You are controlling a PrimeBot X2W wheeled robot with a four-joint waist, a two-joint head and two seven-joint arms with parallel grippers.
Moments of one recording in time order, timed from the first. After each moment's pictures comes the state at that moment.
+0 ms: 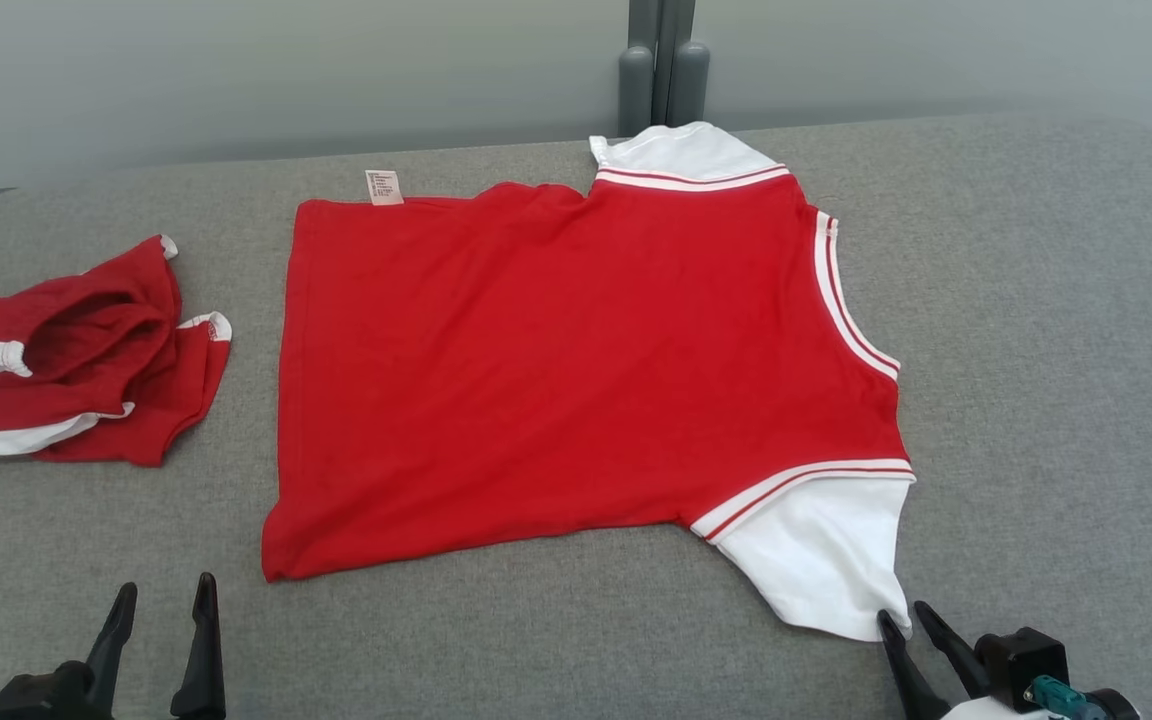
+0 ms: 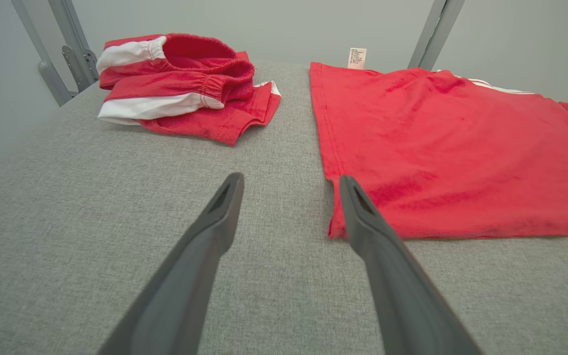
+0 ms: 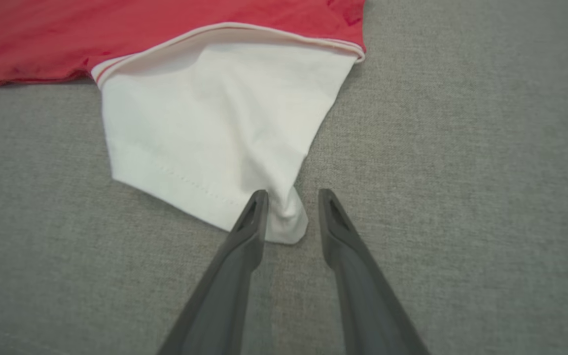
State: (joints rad) left arm 0.16 0.11 0.04 0.18 -0.34 -0.09 -0.25; right arm 0.17 -0.13 0.24 0.37 0.14 0.04 -0.25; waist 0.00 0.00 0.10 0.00
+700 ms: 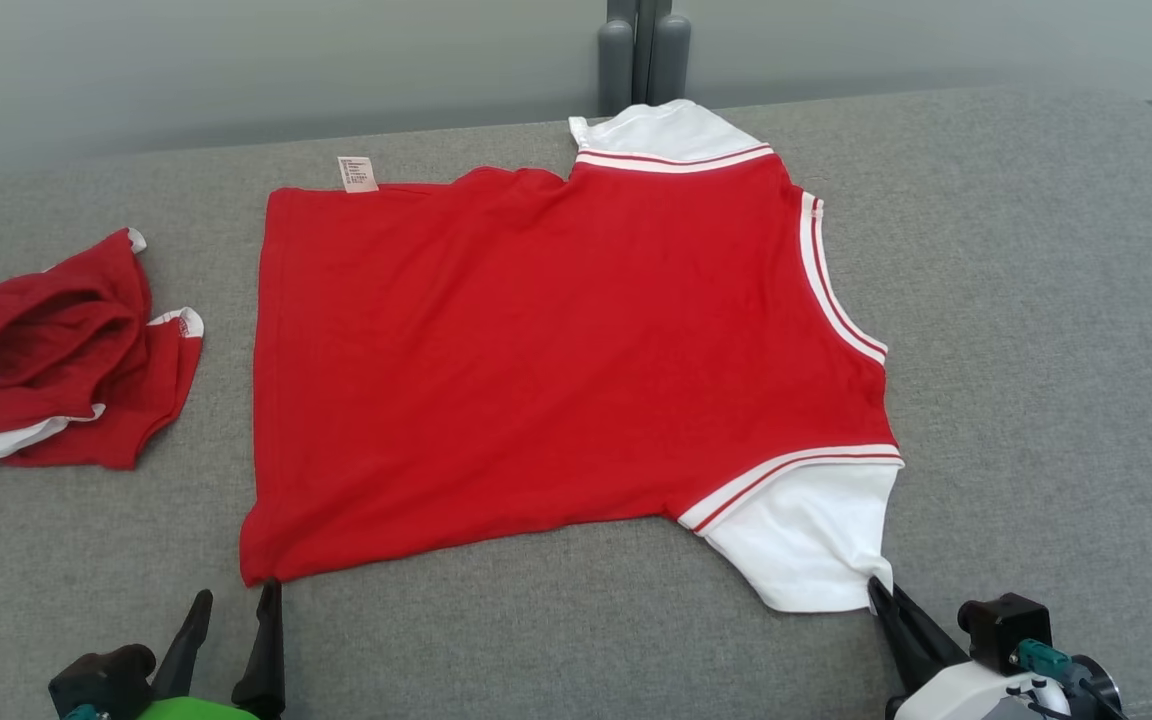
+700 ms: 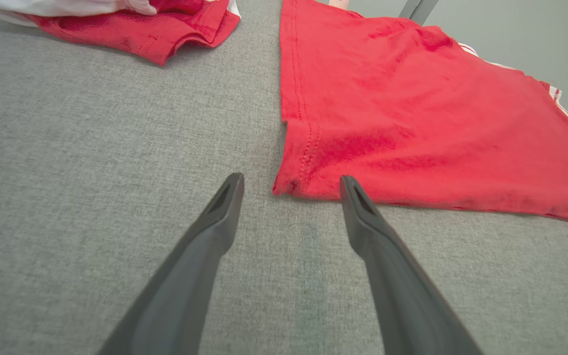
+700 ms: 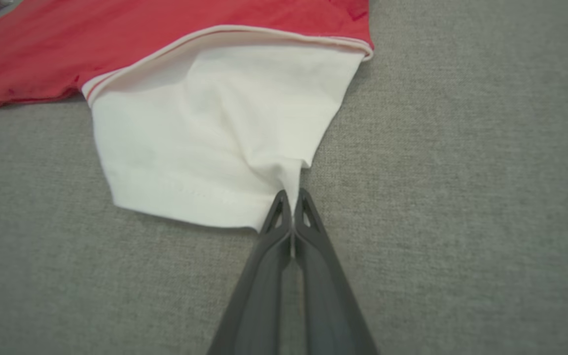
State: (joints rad) left arm 0.09 0.09 -0.06 0.34 -0.45 -0.12 -0.24; right arm 0.09 -0.10 0.24 0.44 0.17 0.09 -0.25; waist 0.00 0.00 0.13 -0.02
